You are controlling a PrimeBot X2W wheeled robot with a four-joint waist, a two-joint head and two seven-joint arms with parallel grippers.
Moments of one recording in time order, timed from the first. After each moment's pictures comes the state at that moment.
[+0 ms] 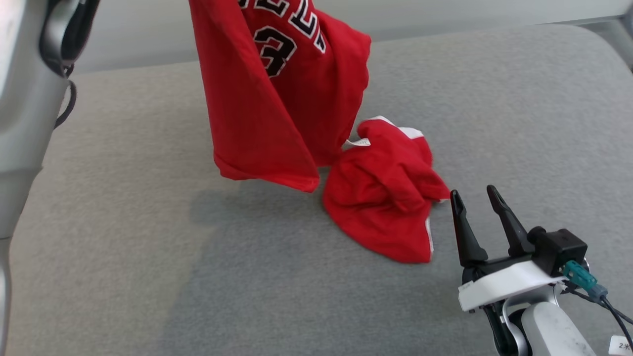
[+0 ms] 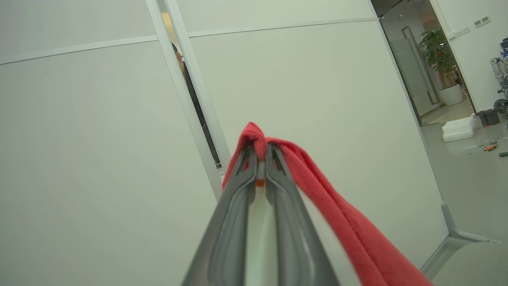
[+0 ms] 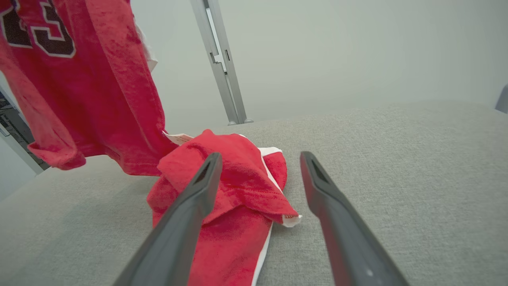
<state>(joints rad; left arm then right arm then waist) -1.32 0.41 -0.66 0.47 -0.58 -0.07 -0.23 -0.12 -0.10 0.14 0.16 0.30 0.13 -0.26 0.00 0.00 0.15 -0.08</state>
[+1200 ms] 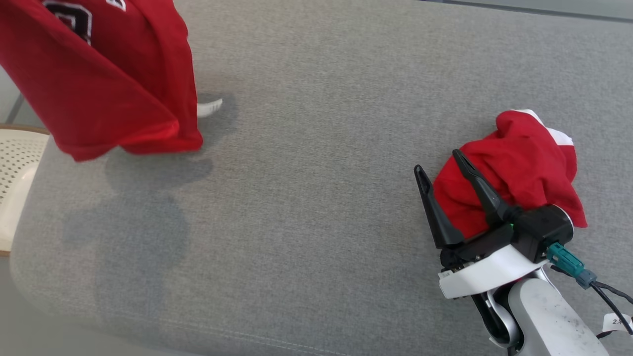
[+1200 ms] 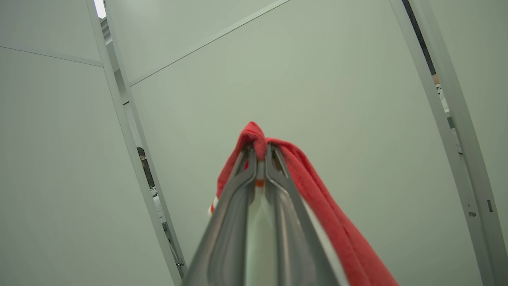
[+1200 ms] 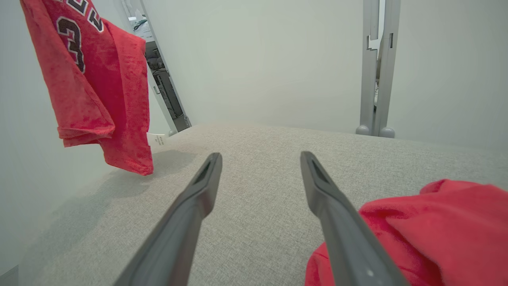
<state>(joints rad) -1.23 0.73 -0.47 0.40 -0.64 0.06 -0.23 -0.21 -0.19 0.31 0.03 0.28 0.13 -0.26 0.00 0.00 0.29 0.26</state>
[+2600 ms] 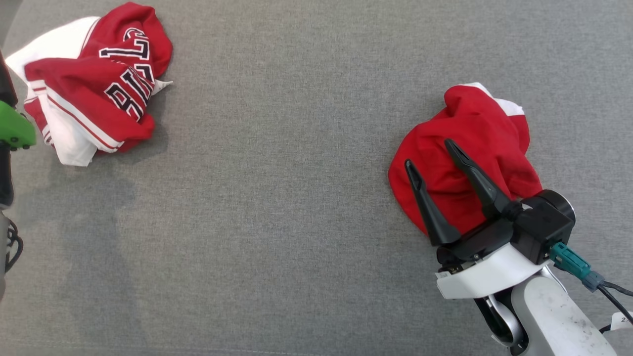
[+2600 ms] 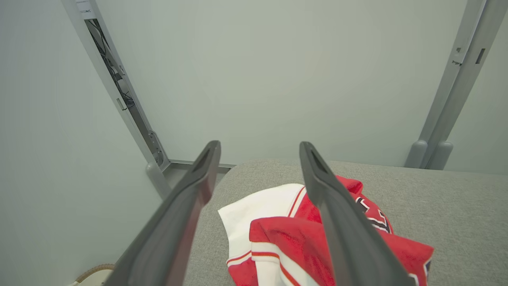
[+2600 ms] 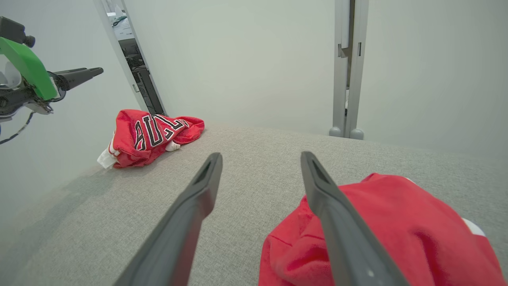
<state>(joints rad) -0.89 0.49 -0.26 0.83 -0.58 -0.03 -0.26 -0.21 -0.22 0.35 -0.10 0.26 0.13 -0.21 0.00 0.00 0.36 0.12</state>
